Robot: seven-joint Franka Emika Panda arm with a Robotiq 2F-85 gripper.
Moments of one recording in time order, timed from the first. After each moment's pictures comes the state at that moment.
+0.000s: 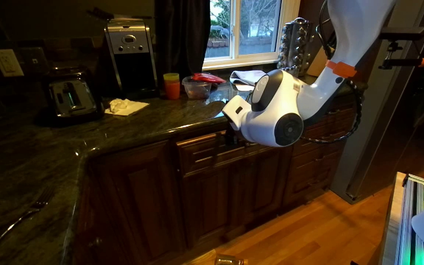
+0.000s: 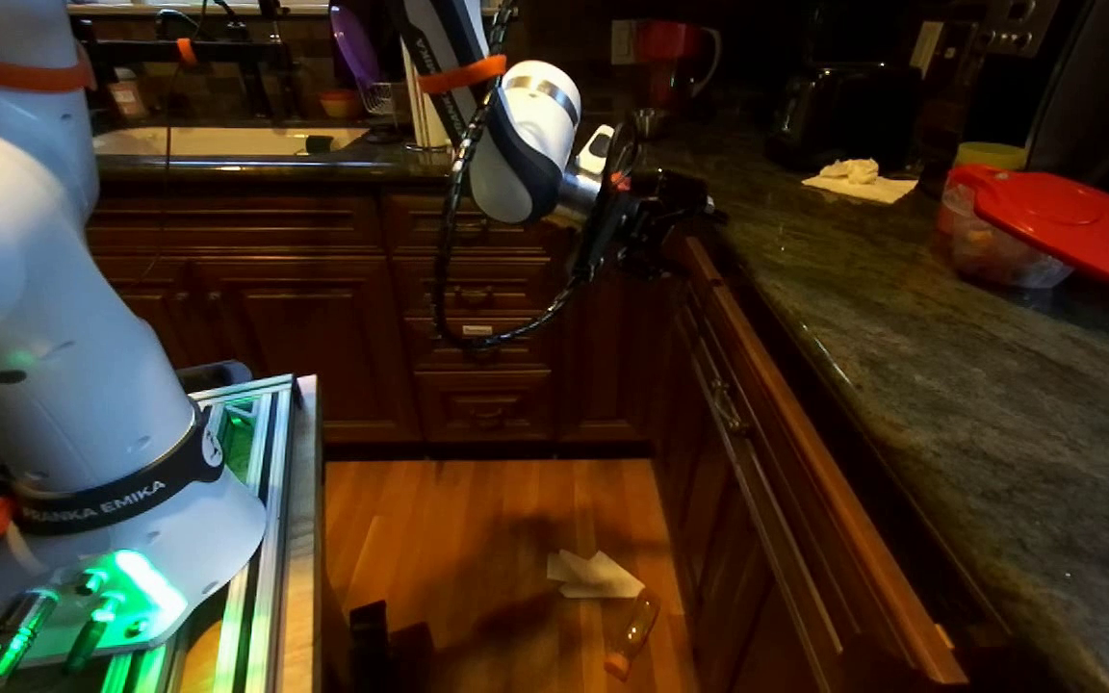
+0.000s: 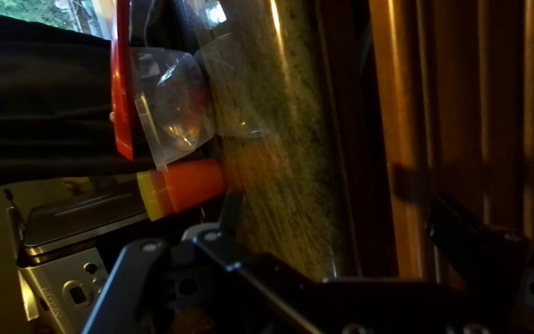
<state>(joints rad) 0.16 0.29 0.23 -2.30 -2.12 2.20 1.22</state>
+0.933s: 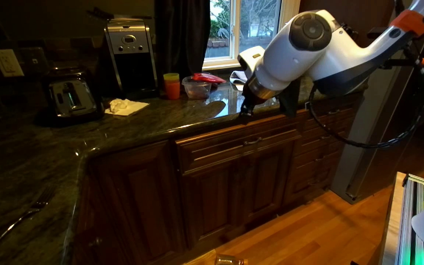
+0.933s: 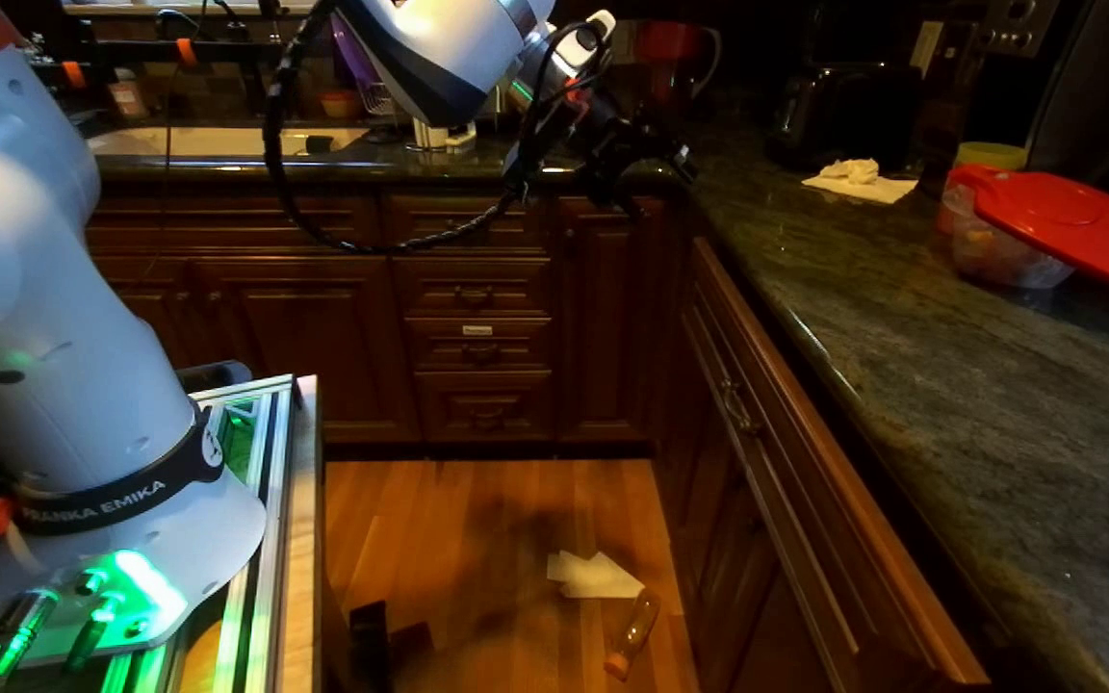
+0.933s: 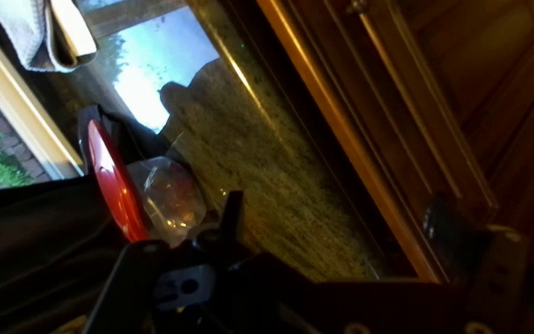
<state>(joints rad) 0.15 -0.11 0.19 -2.45 -1.38 2.53 0.88</state>
